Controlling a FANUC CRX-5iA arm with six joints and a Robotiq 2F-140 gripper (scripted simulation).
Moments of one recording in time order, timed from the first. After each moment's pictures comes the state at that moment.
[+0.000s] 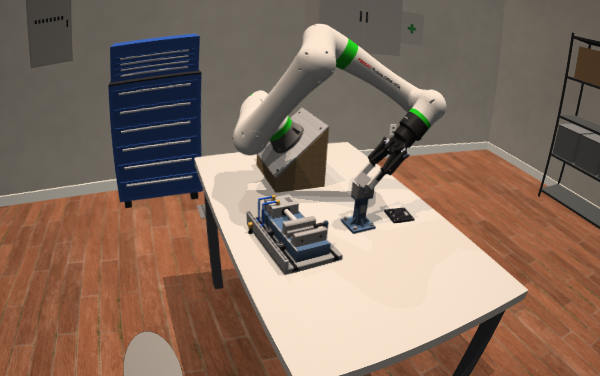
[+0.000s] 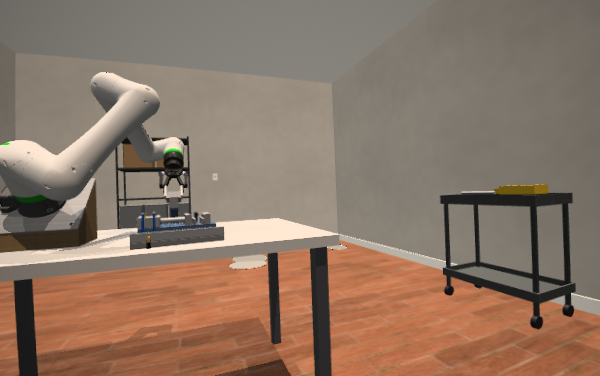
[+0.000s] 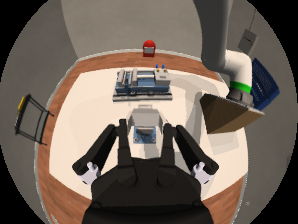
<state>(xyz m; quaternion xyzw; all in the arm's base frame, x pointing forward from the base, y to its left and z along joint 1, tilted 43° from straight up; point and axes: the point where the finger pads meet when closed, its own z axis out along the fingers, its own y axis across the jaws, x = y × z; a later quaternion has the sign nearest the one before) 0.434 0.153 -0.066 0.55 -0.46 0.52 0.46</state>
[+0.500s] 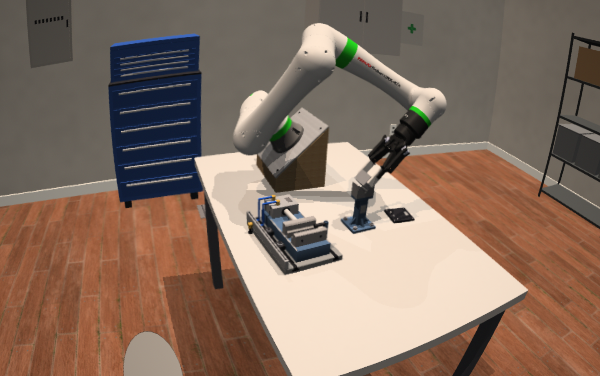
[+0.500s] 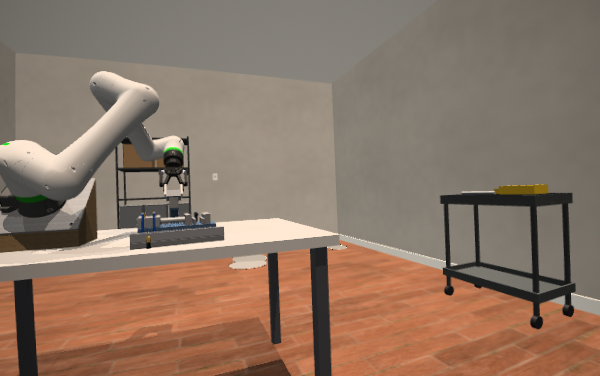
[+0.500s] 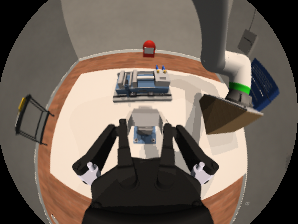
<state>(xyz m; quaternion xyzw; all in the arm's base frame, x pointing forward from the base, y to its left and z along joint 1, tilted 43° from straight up) 0.433 0.158 -0.060 0.55 -0.46 0.52 0.46</state>
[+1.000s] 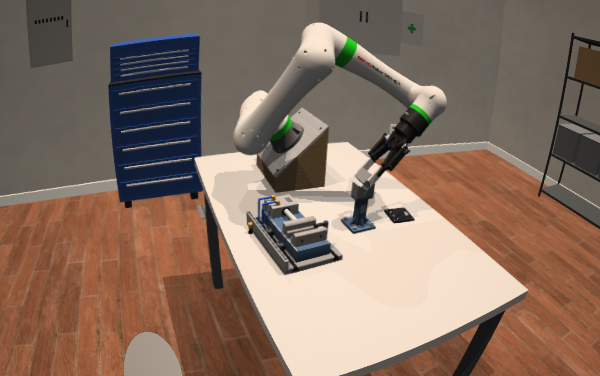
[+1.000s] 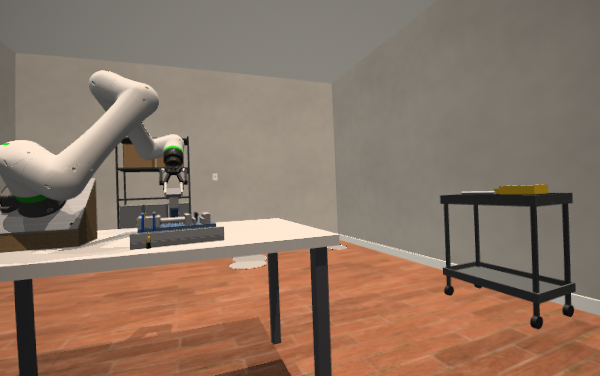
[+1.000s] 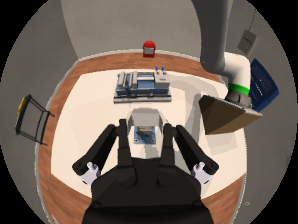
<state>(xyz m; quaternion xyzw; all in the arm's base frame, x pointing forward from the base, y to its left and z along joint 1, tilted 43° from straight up) 0.432 0.163 -0.055 0.55 -0.46 0.52 0.46</state>
